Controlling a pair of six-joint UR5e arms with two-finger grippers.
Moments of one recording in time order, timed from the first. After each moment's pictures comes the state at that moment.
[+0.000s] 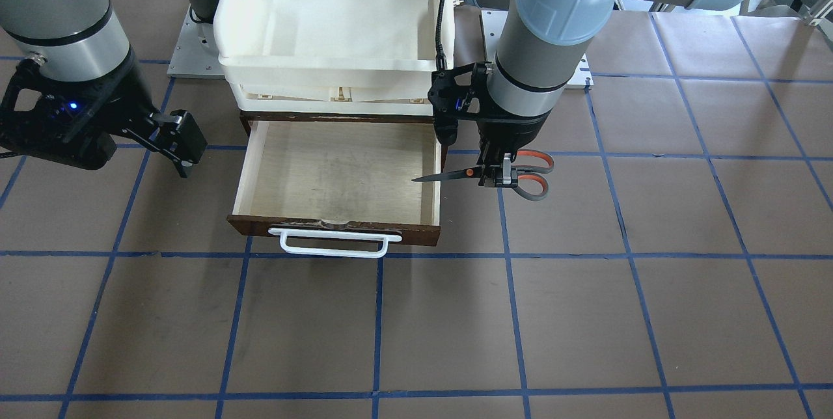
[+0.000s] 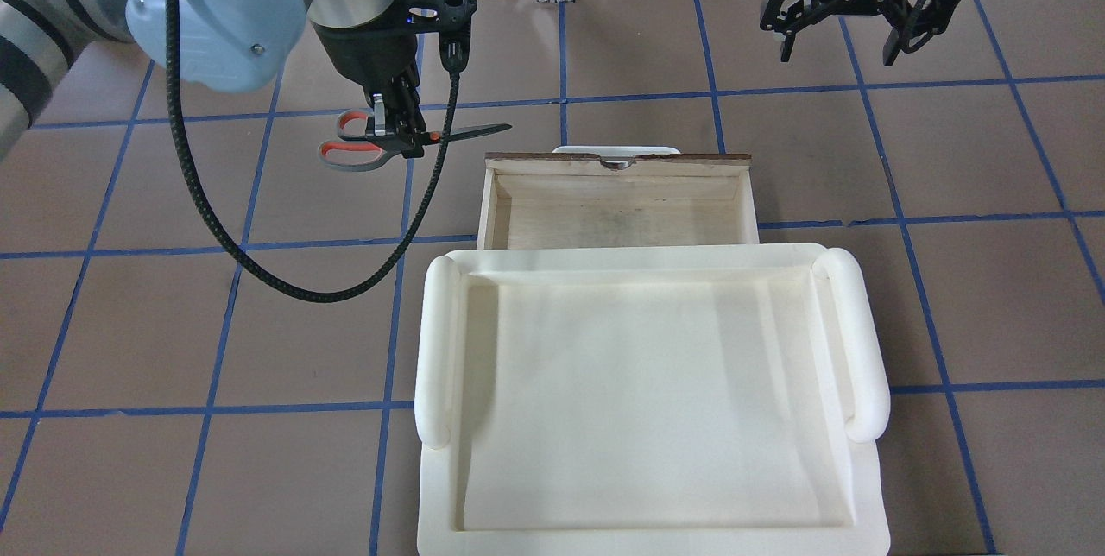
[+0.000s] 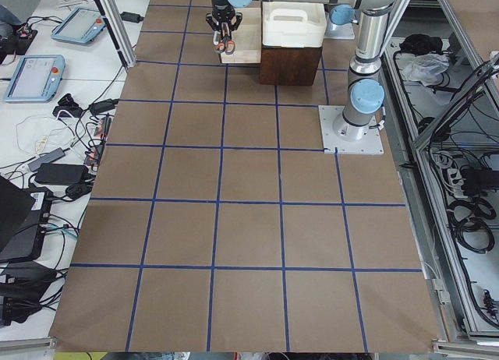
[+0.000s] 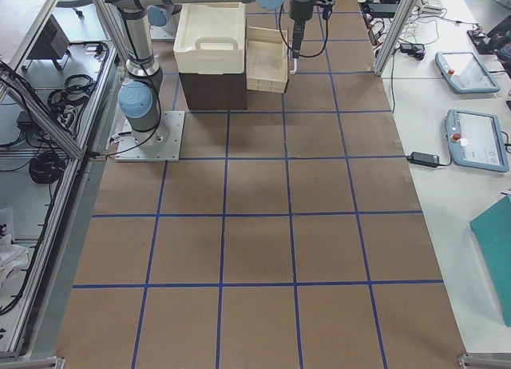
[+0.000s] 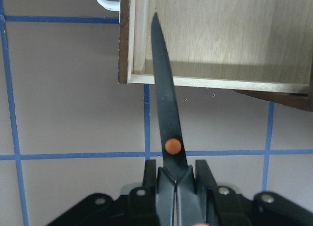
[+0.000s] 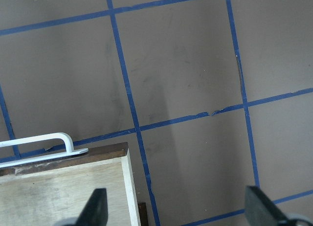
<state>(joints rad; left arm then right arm) -1.74 -1.78 -1.45 -1.54 1.55 1.39 1.57 -1.41 1.38 -1.56 -1.68 0.19</state>
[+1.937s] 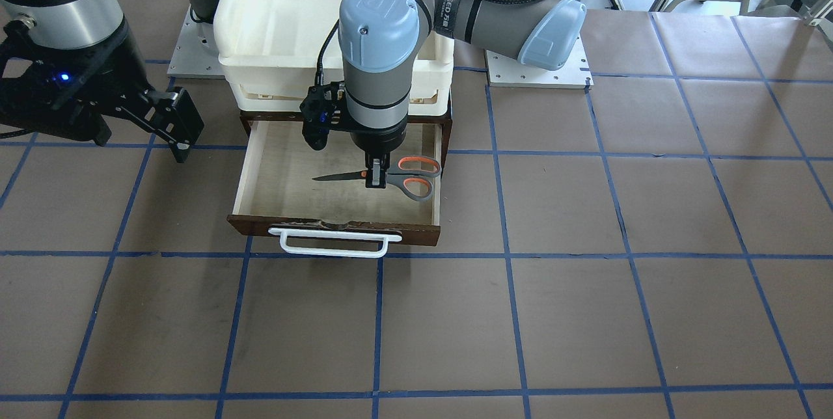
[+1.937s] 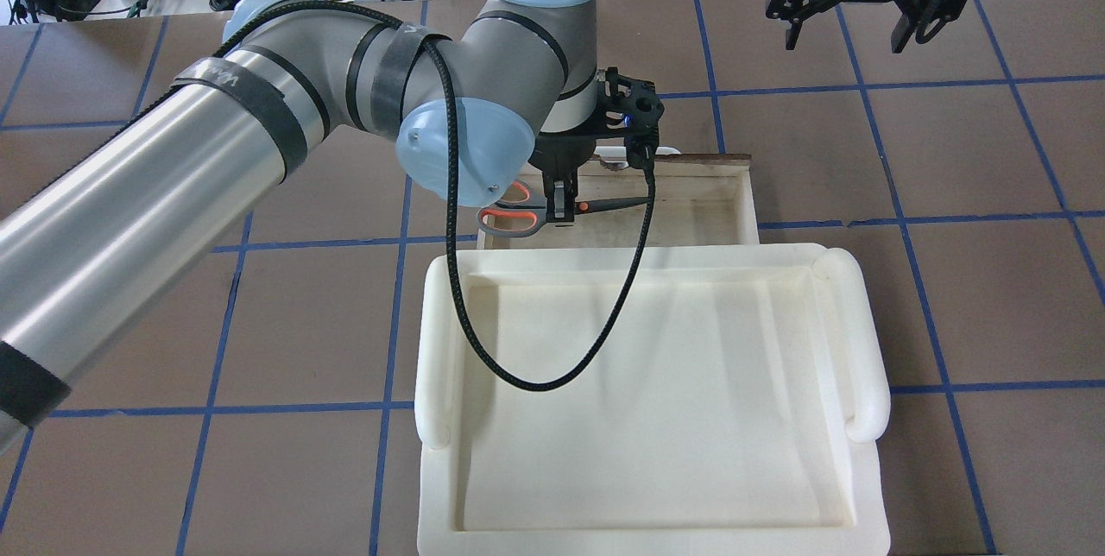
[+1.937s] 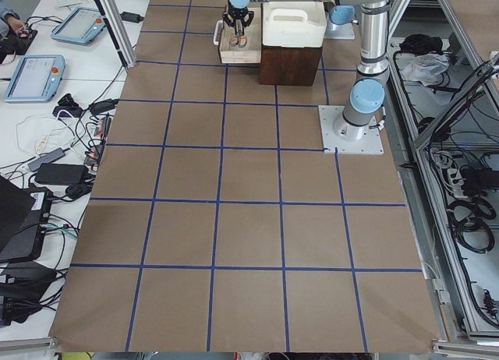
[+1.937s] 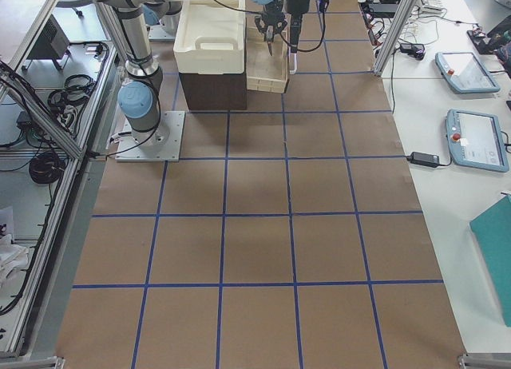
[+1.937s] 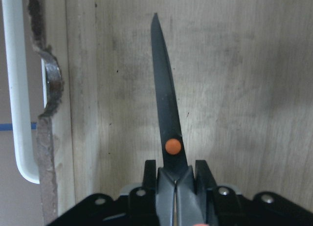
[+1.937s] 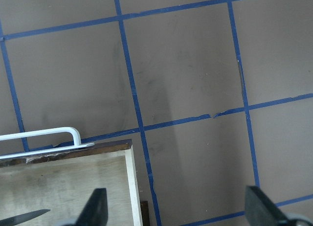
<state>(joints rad) -2.00 -1.91 -1.52 -1.35 1.53 1.17 1.56 -1.46 1.40 -1.58 -1.66 0.14</state>
